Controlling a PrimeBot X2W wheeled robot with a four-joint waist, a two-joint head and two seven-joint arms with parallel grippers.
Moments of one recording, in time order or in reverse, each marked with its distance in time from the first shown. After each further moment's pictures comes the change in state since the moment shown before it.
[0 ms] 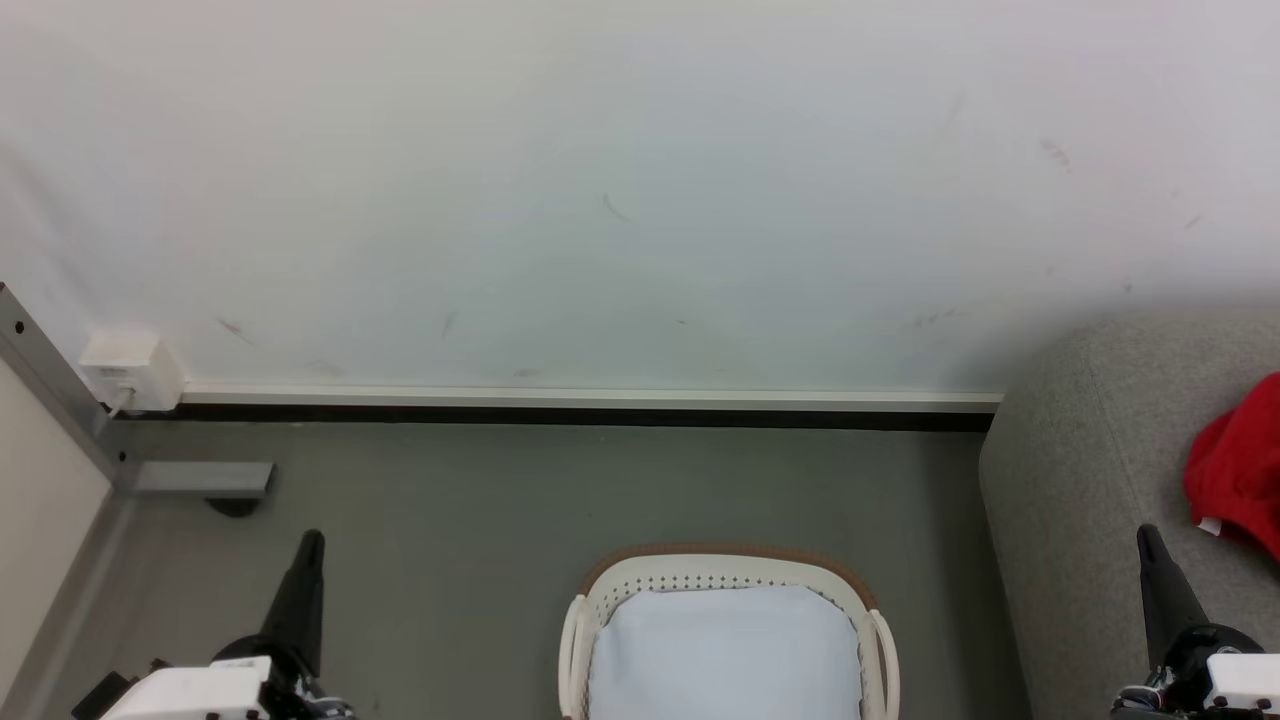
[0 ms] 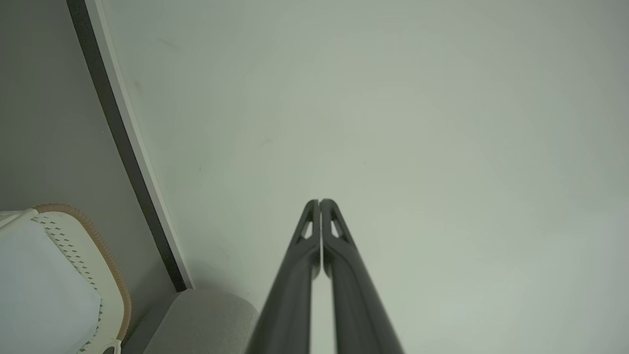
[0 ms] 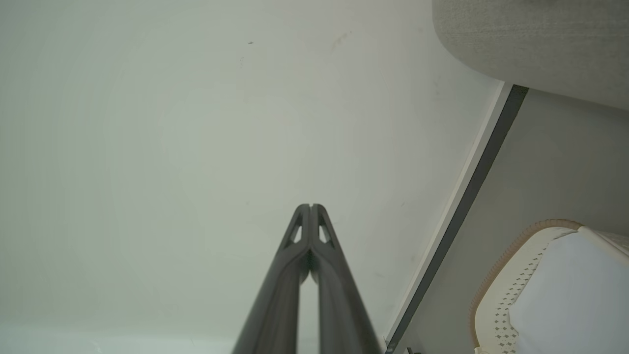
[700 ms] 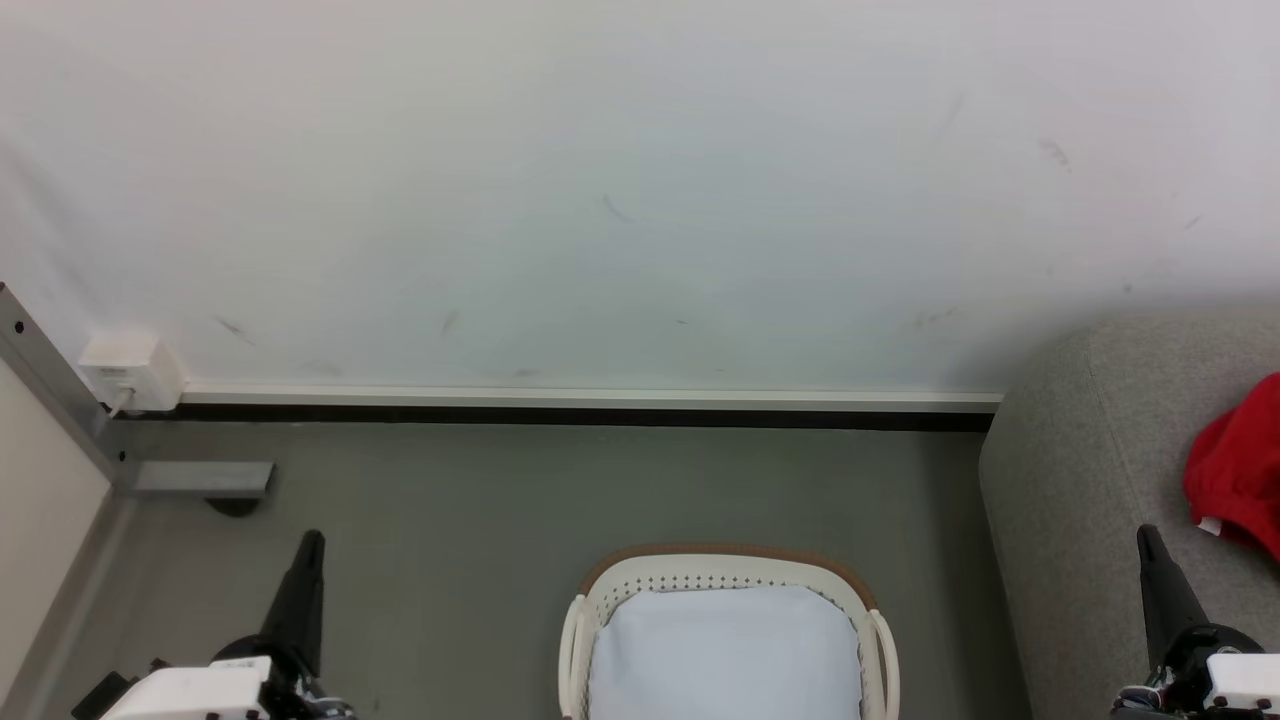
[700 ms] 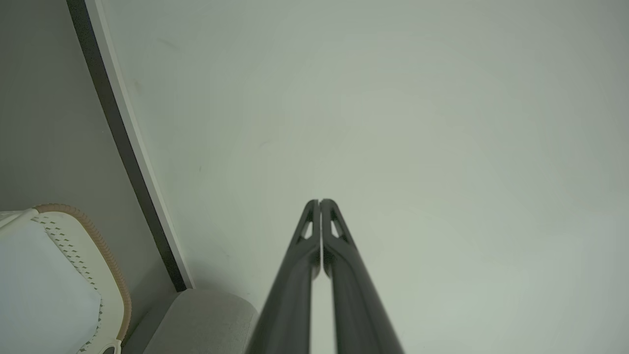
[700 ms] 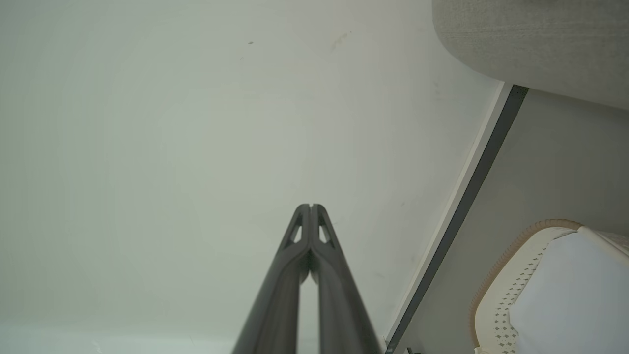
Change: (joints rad) left arm 0.000 0.000 0.000 0.000 0.000 0.000 0.000; right arm 0.000 0.000 0.000 0.000 0.000 0.000 0.000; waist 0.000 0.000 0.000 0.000
